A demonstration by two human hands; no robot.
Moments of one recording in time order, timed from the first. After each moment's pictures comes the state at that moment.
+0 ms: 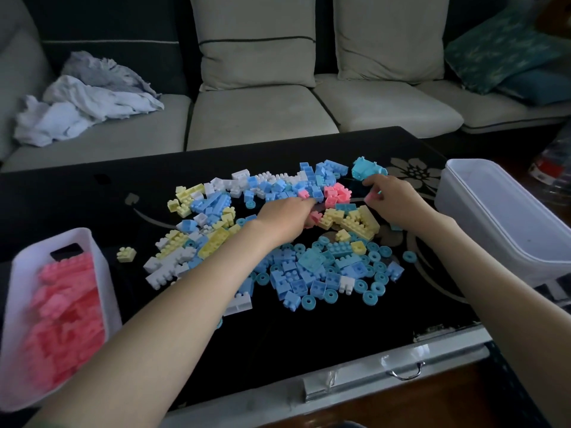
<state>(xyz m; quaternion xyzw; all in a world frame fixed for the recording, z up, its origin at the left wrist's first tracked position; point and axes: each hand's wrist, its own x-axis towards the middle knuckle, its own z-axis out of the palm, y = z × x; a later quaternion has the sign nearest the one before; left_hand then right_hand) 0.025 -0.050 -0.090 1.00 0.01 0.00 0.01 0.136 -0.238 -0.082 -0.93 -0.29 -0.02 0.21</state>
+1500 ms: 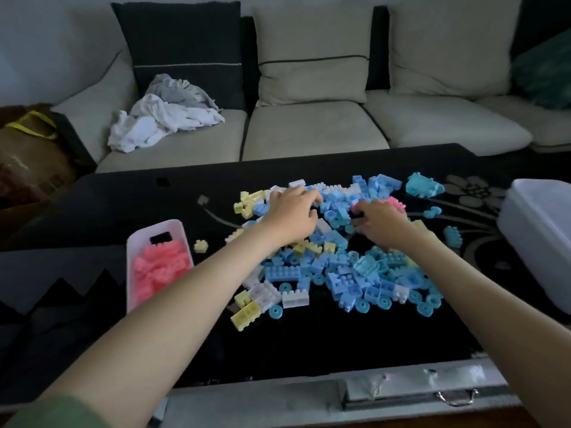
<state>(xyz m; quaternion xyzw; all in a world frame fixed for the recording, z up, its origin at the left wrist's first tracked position) -0.039 0.009 -0.063 0.98 0.11 0.13 0.10 0.088 -0.145 -0.093 -0.93 -0.36 0.04 0.08</state>
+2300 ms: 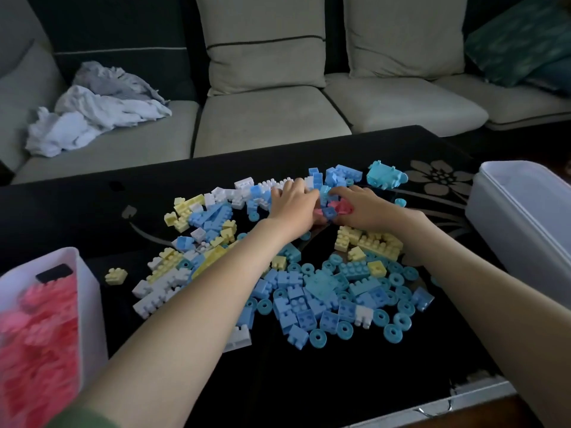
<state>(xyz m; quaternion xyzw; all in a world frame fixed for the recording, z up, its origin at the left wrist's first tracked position) 0.086 -0.029 -0.110 0.99 0.08 0.07 0.04 0.171 -0.170 -0.111 -0.91 -0.37 0.12 0.17</state>
